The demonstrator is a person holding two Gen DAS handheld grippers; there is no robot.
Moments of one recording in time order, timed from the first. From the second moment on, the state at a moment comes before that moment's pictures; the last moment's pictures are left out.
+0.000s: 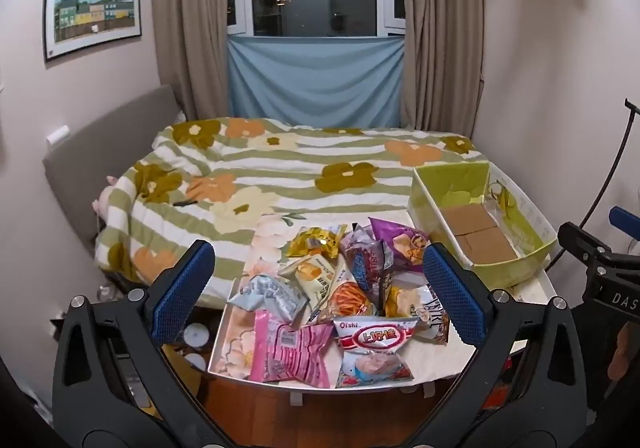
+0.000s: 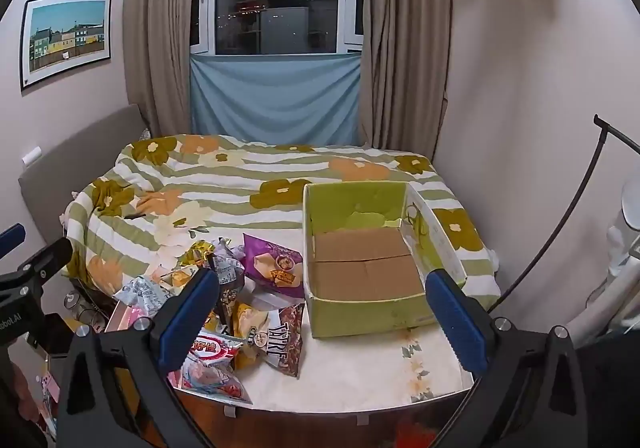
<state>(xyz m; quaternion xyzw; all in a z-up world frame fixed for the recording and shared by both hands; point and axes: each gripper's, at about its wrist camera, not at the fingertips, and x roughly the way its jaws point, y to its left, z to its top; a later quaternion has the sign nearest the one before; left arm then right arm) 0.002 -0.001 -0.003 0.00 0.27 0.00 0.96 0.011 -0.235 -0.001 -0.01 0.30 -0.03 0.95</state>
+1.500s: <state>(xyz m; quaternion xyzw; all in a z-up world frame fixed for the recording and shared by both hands) -0.001 -0.009 0.001 0.02 0.27 0.00 0.96 0.010 -0.246 0.000 0.01 0.30 -0.03 0.95</state>
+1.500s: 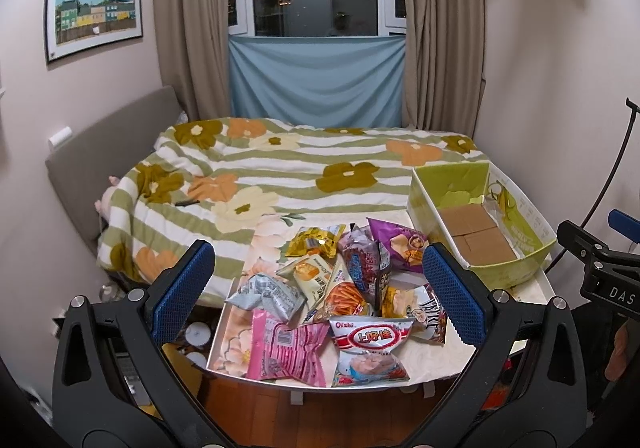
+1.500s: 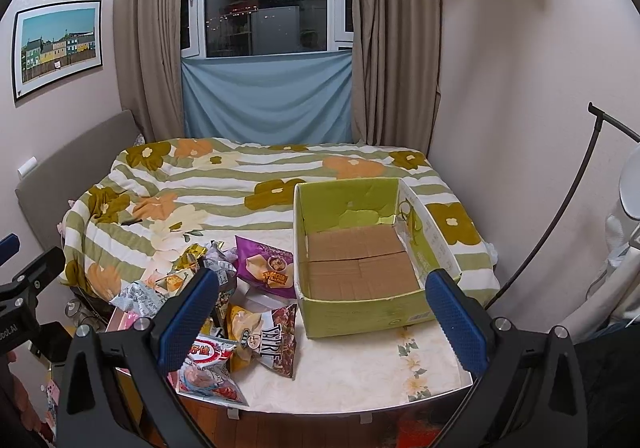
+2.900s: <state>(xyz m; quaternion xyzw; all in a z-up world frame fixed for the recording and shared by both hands) -0.004 -0.013 -0.002 0.01 0.27 0.01 0.96 0.008 -0.247 0.001 0.01 0.30 -0.03 0.95</state>
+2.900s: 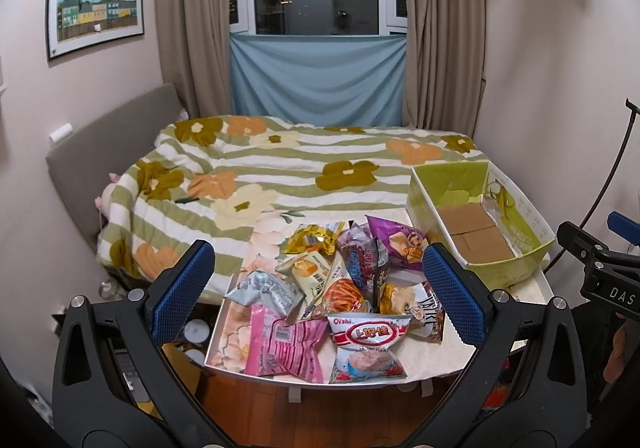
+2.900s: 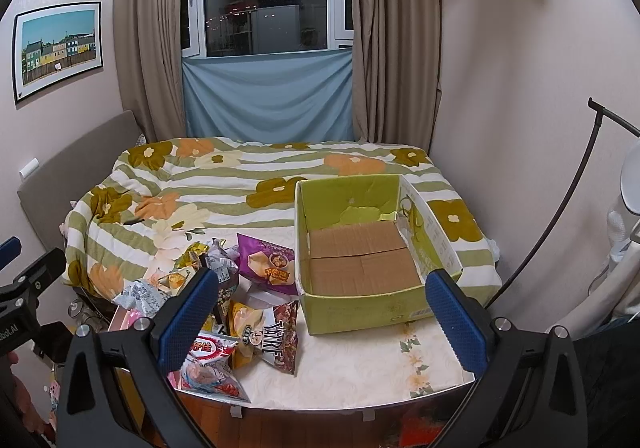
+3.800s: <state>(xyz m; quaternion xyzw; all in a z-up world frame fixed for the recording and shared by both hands) 0.029 0.045 -0.120 -0.02 0.44 0.00 0.90 0.042 -0.222 -0.094 0.05 0.42 0.11 0.90</state>
